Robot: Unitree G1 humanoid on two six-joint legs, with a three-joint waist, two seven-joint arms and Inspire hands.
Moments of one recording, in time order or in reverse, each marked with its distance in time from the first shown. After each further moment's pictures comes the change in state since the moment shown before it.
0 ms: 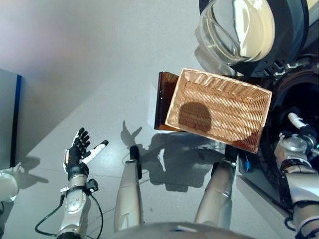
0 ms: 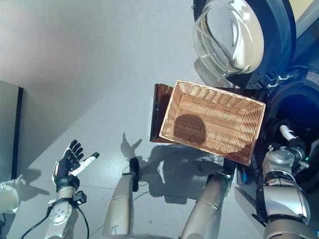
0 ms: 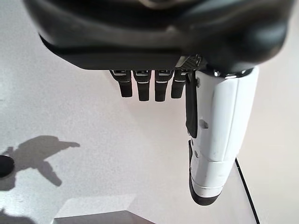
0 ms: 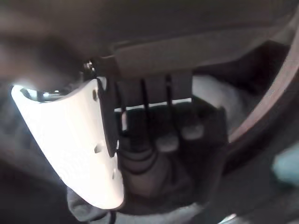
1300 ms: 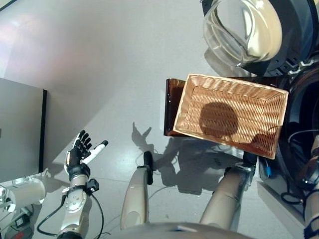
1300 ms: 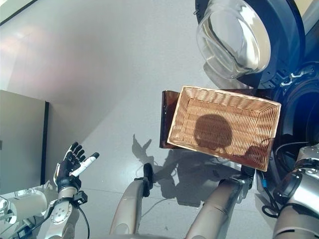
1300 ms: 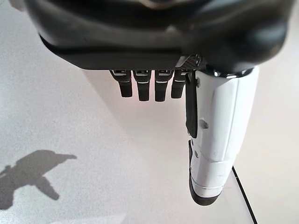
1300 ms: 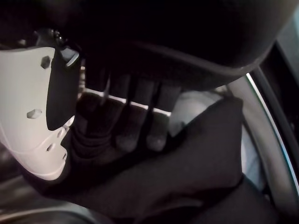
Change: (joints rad) left arm -0.004 0.003 -0.015 -0.009 -0.071 0.045 0.000; right arm -0.093 -0.173 -0.435 -0.065 0.595 -0.260 -0.015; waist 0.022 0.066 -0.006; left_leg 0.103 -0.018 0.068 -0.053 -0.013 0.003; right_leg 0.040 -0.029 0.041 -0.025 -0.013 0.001
